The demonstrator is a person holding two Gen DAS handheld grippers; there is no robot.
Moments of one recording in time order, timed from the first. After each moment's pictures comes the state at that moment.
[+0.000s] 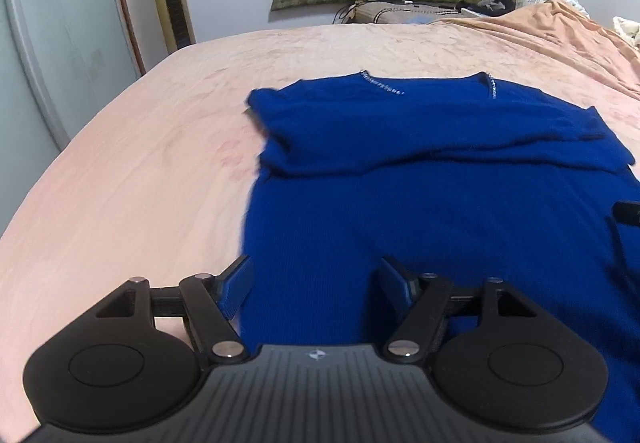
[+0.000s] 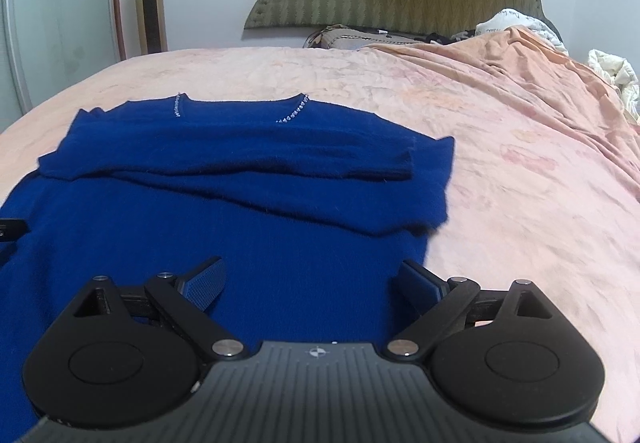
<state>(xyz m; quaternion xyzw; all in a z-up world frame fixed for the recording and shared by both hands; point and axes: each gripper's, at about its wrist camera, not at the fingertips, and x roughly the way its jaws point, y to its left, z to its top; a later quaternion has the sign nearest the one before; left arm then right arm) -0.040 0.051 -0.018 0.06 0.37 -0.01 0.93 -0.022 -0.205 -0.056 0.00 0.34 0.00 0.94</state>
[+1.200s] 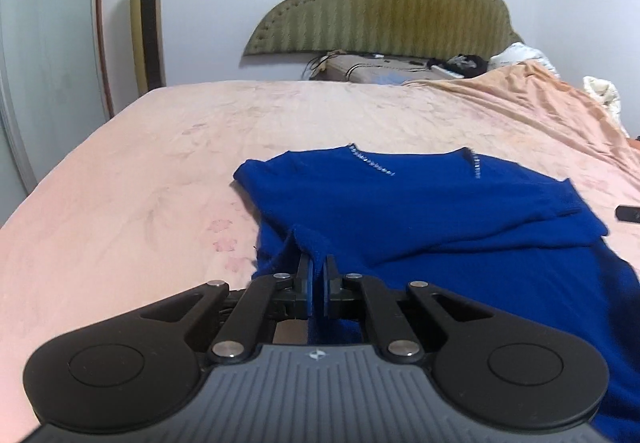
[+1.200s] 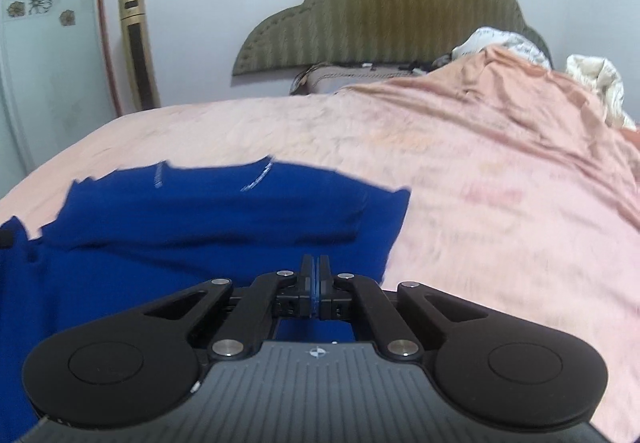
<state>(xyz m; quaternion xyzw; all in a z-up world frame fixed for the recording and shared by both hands) 0.010 0.076 0.006 0.01 0.30 -0.08 0.95 -0.003 -0.261 -0.025 0.04 0.29 -0.02 0.96</state>
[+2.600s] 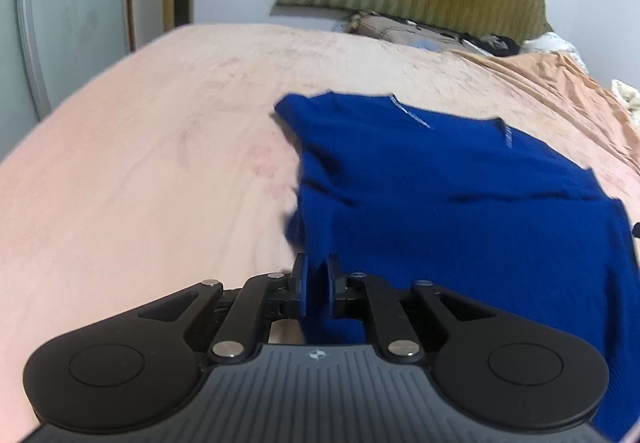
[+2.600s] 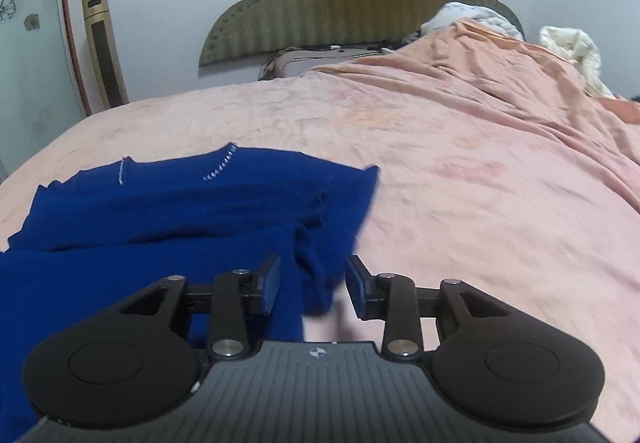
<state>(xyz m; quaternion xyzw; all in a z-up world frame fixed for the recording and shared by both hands) -0.007 0.109 -0.016 -0.05 0.37 -0.06 0.92 -0.030 -0.278 -0.039 0.07 0.32 -0.04 0.94</state>
